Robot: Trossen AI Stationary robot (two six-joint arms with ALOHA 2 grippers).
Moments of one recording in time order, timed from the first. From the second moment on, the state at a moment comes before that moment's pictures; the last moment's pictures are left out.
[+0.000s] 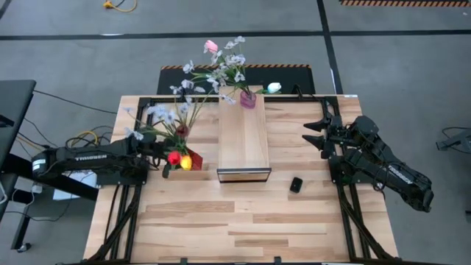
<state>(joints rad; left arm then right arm) 0.33 0.61 0.19 0.18 0.49 -0.02 -0.68 0.15 0.31 -0.25 -0.47 0.18</state>
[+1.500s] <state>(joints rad) -0.11 0.76 0.65 -0.07 0.28 0.14 -0.68 0.15 0.31 -0.25 -0.47 0.18</state>
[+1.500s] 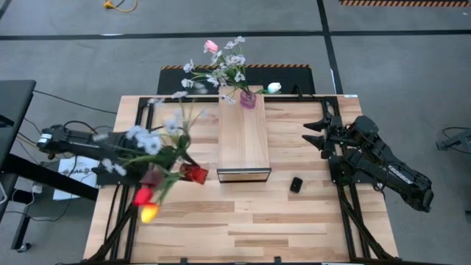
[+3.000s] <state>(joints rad) 0.21 1.56 1.22 -0.09 0.37 0.28 -0.68 0.15 0.31 -0.25 -0.47 0.18</state>
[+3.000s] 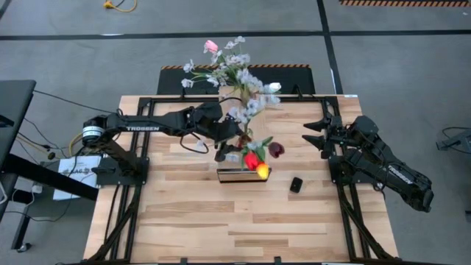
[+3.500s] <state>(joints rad) 0.17 1.56 1.19 -0.09 0.37 0.22 -0.68 0.15 0.31 -0.25 -0.47 0.18</state>
